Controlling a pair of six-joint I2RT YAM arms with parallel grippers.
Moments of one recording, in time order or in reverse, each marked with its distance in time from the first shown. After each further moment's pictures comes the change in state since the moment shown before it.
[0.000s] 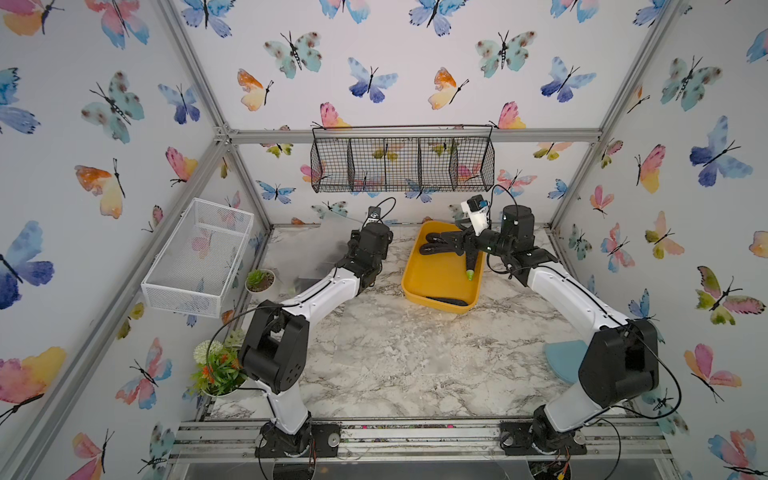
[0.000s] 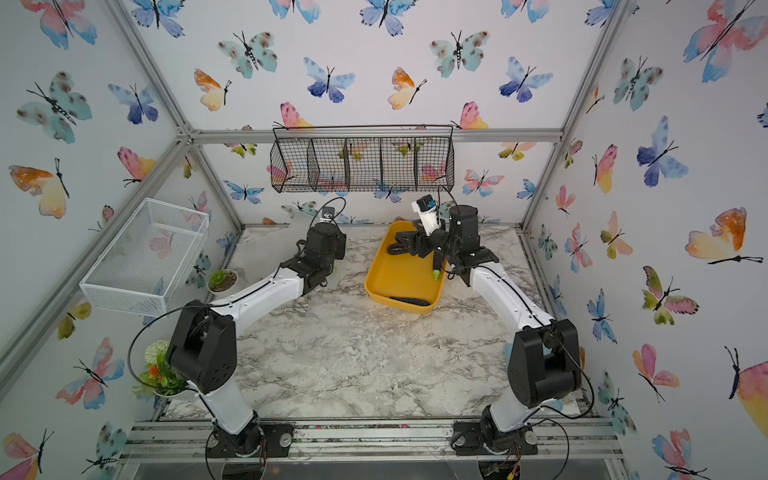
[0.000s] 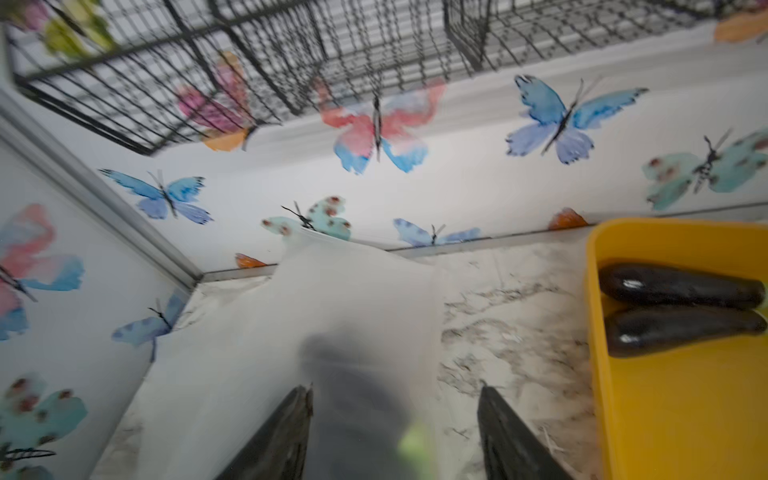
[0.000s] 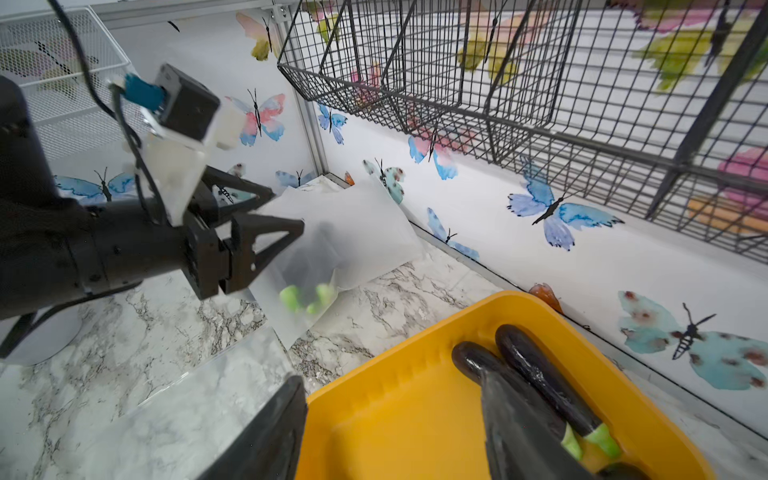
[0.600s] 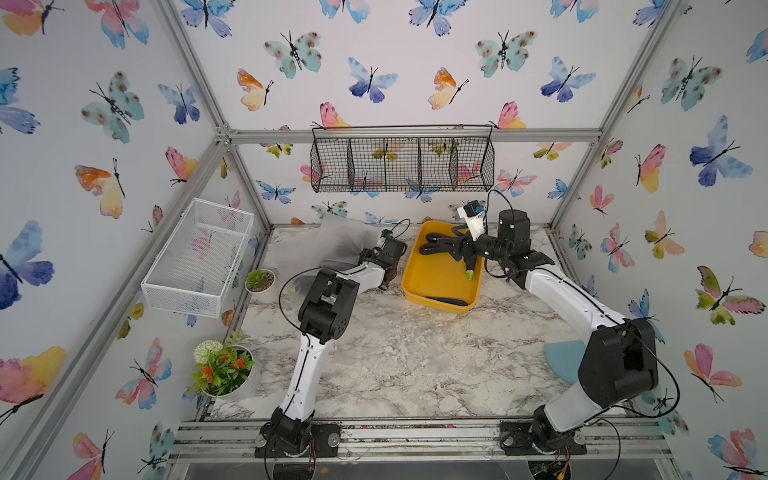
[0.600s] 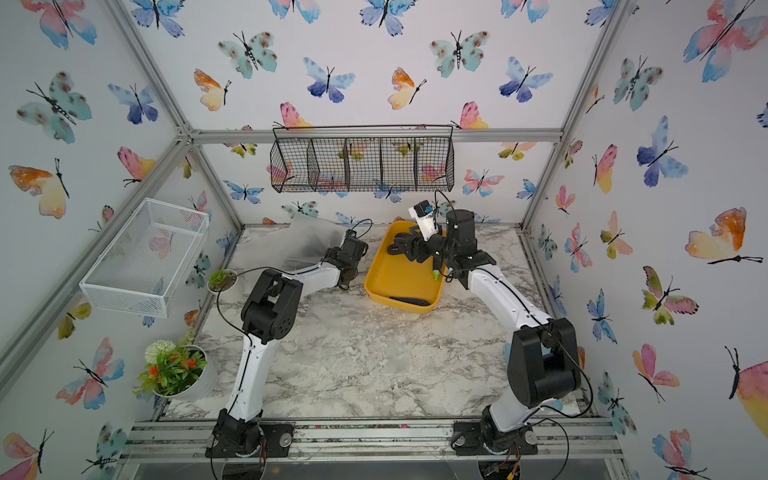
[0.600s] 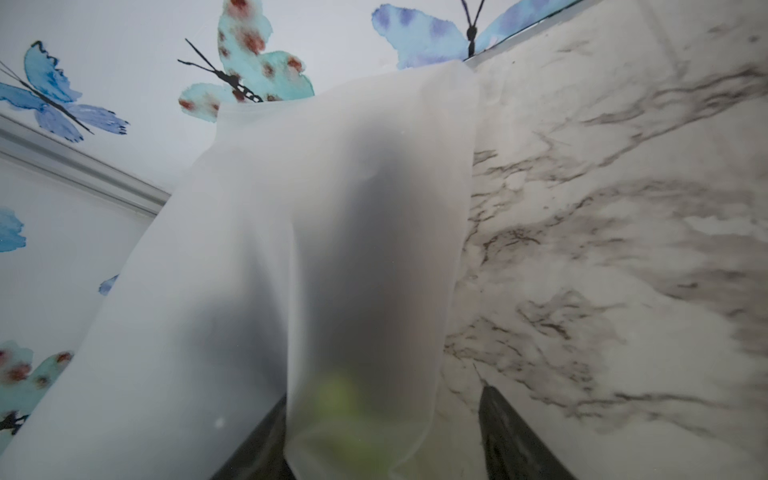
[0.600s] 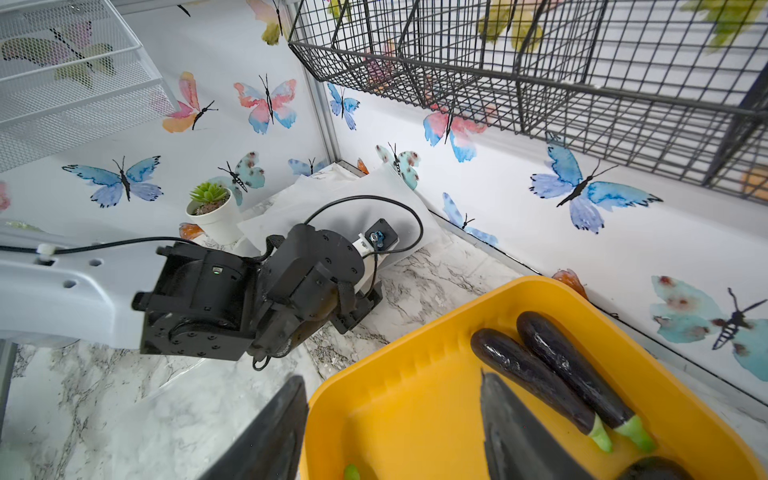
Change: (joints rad) left arm 0.031 0.534 0.331 -0.106 -0.209 0.093; right arm 0.010 0.000 -0.032 0.003 -0.023 0.011
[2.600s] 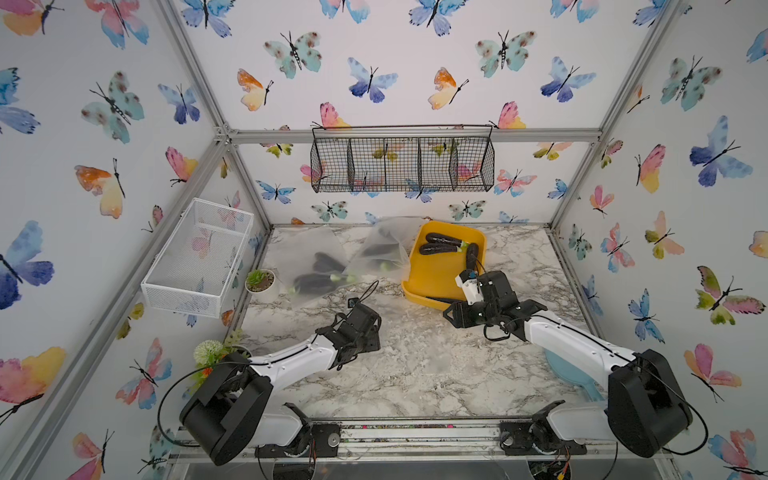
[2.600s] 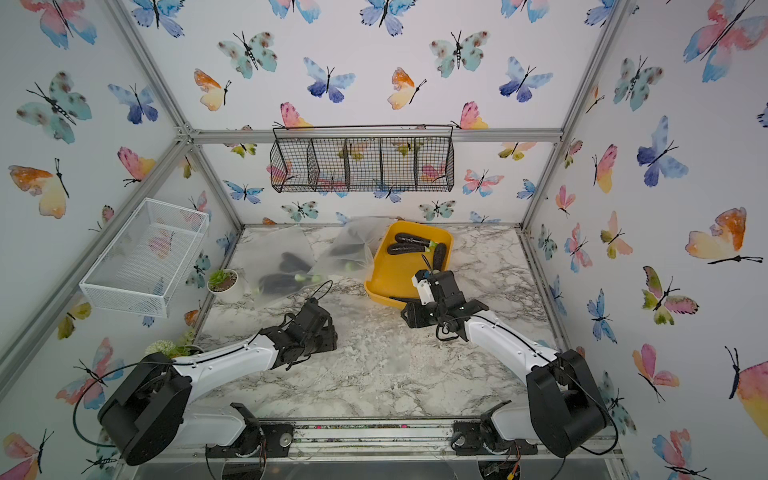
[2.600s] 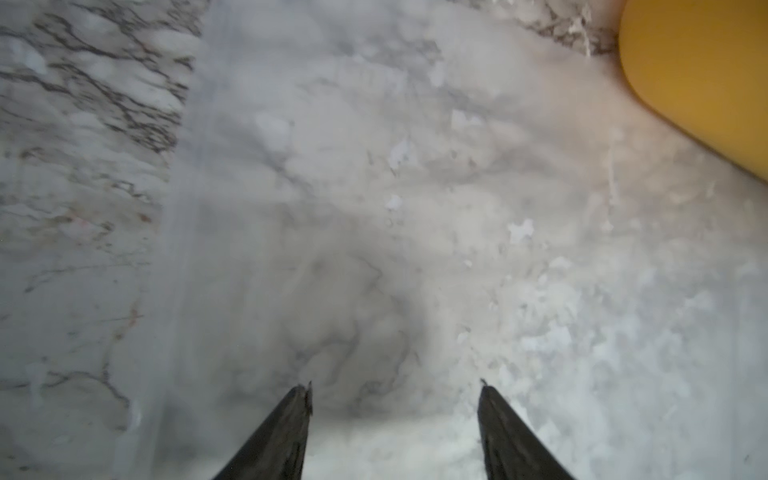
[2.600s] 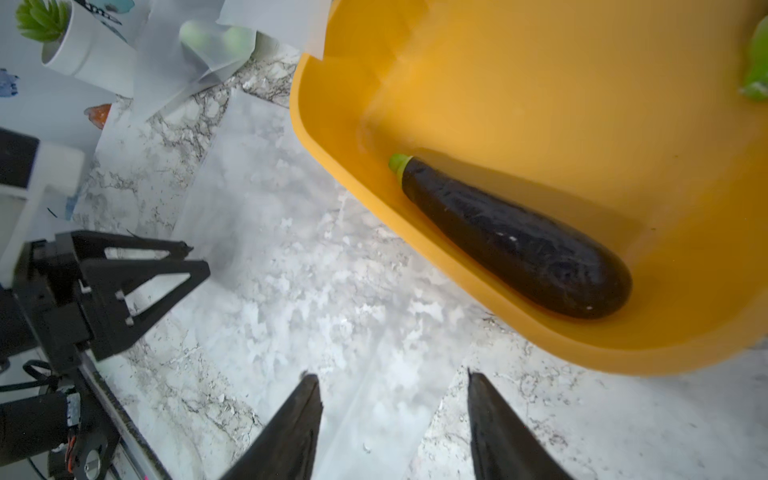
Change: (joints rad) left arm -0.139 -1.042 -1.104 -0.150 0.580 -0.741; right arm 0.209 -0.245 -0.474 -0.285 0.286 0.380
